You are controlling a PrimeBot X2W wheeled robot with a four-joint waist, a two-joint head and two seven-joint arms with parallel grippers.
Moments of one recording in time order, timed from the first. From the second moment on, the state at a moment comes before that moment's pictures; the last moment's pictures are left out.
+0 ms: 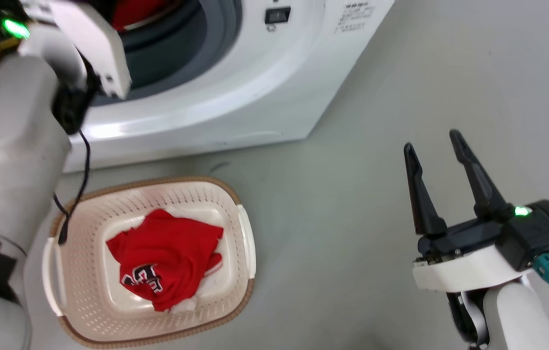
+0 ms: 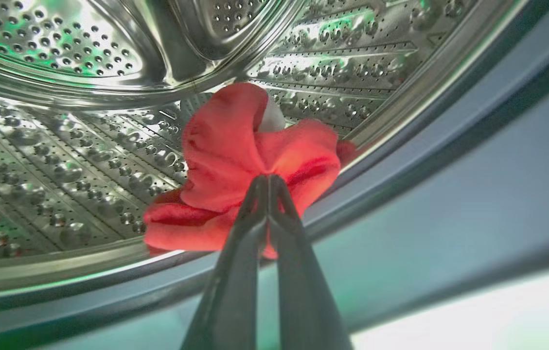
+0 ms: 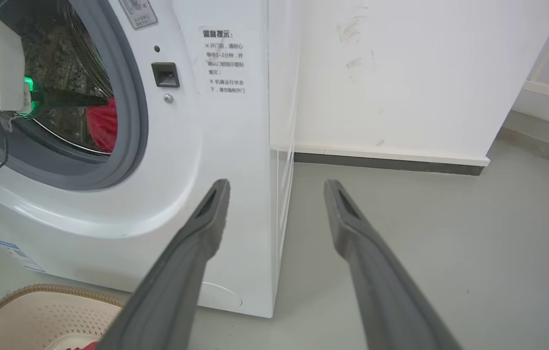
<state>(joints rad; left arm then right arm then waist) -1.27 0.43 -0.82 1.00 -0.84 -0.13 0.02 -0.21 -0.05 0.14 -0.04 0.07 0.13 -0.26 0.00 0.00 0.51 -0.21</state>
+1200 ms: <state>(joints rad) -0.84 0.68 -0.89 0.16 -0.78 0.14 -0.14 -0.01 -0.05 0.12 0.01 0.03 0.13 -0.26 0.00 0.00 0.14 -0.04</state>
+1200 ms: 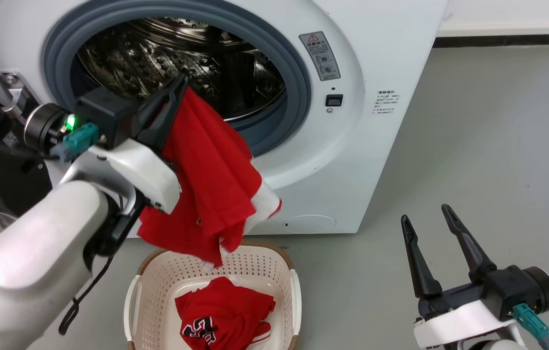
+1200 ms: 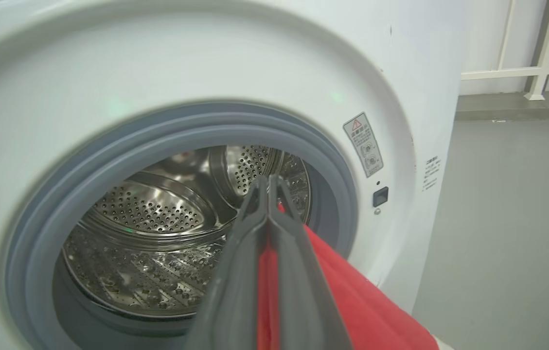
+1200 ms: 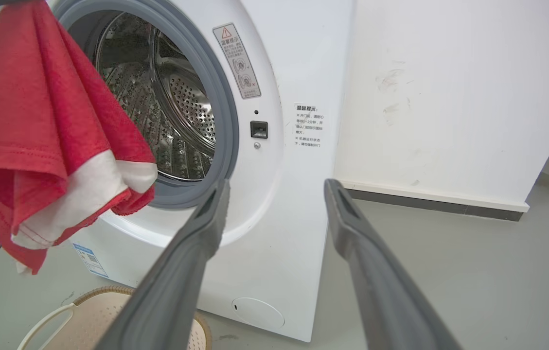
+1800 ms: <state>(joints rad) -0.68 0.78 -0.90 -0.14 -0.79 0.27 -0.09 0.00 -0.05 0.12 0.02 0.03 0.13 -0.26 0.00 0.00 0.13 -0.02</state>
